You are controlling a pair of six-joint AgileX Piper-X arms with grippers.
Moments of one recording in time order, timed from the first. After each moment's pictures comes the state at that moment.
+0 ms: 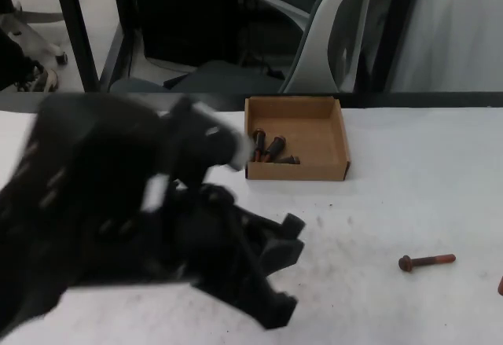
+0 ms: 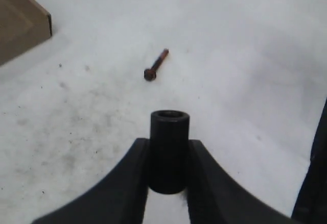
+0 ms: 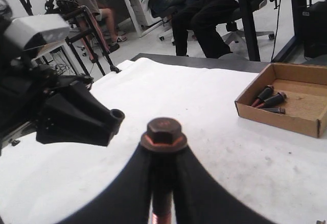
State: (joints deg) left arm -44.7 63.8 -38.2 12.8 16.6 -3.5; right arm 11.0 16.3 -18.7 18.9 -35.1 12.5
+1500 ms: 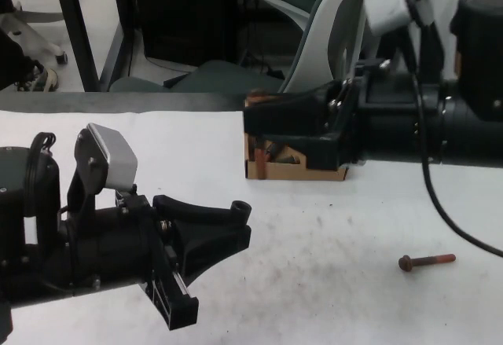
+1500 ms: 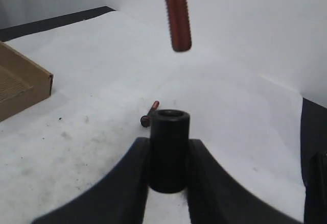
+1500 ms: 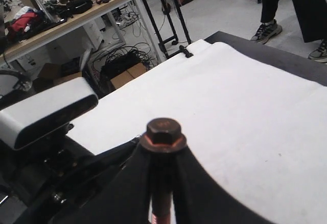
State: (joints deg) left arm -28.0 64.8 -20.8 -22.6 40.0 -3.2; right arm 36.2 71.8 -48.1 -2.1 -29.7 12.1
